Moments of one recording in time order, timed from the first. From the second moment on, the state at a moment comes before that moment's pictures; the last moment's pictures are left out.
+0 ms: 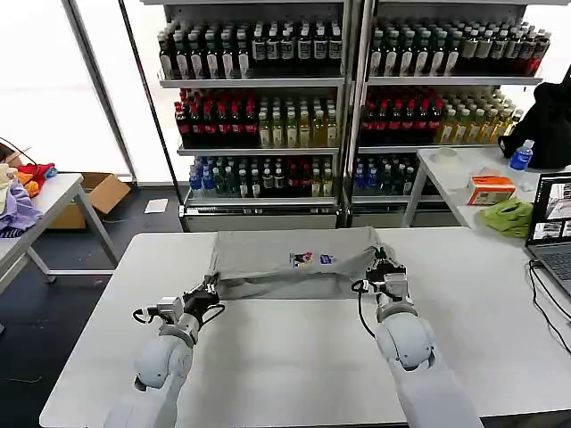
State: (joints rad) left arm 1.02 -1.34 -0.43 -1.62 -0.39 0.41 -0.04; right arm -0.87 1.33 0.28 1.65 0.16 -0.53 0.27
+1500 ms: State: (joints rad) left arm 1.09 -1.29 -0.44 -1.78 -0.42 0.56 -0.10; right arm -1.00 1.29 0.33 1.80 0.47 -0.58 0.50
